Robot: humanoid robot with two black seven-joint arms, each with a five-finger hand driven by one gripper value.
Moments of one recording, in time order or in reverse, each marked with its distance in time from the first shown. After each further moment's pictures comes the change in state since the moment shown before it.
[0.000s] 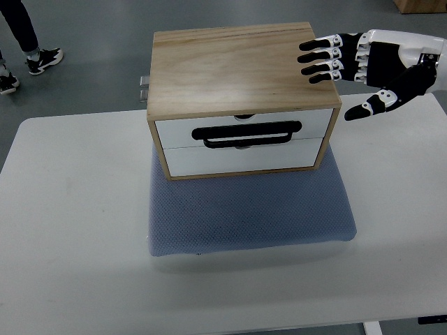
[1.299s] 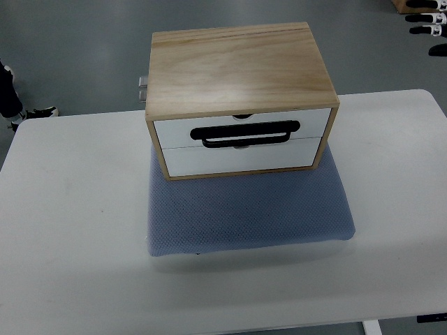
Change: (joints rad) left arm 0.000 0.000 0.000 0.000 0.000 0.000 0.000; right arm -0.092 -0.133 0.029 -0.257 0.143 0.000 0.036
